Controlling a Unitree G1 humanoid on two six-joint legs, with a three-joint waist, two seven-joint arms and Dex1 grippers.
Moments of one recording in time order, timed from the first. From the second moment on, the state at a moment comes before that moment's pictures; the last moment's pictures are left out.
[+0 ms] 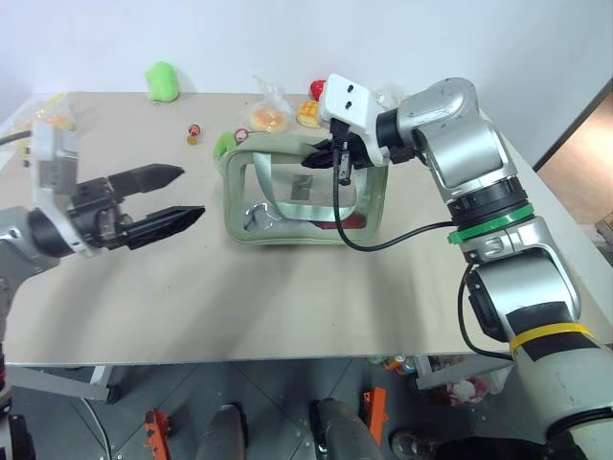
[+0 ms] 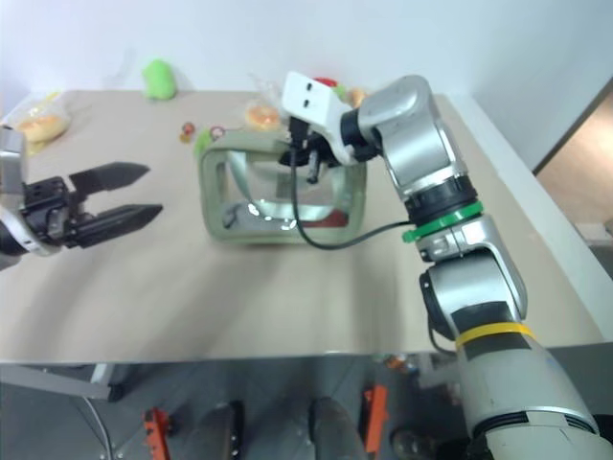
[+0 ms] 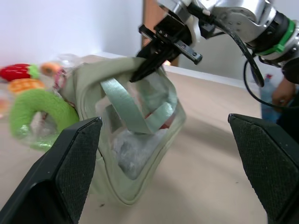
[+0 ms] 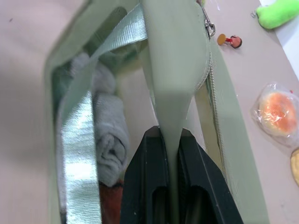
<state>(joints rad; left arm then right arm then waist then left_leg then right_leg) -0.38 0.88 0.46 -0.28 -0.96 0.72 -0.99 -1.34 -0.45 0.32 0.49 -0.07 0.44 1.22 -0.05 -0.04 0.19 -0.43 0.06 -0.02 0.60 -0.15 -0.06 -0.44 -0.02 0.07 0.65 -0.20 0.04</state>
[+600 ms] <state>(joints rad) -0.36 0.87 0.43 -0.30 -0.96 0.72 -0.96 -1.22 -0.49 0.28 0.17 0.15 0.70 1.33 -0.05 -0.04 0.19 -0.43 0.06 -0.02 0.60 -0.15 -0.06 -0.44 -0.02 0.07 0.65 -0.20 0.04</state>
